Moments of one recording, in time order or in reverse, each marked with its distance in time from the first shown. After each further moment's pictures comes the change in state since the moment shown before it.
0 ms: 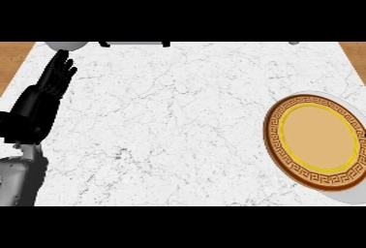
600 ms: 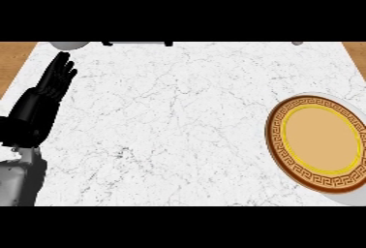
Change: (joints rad) left arm 0.018 -0.011 0.010 -0.025 -0.007 -0.032 -0.001; right arm -0.004 -0.244 -0.090 0.468 0.083 0.243 -0.353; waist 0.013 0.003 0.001
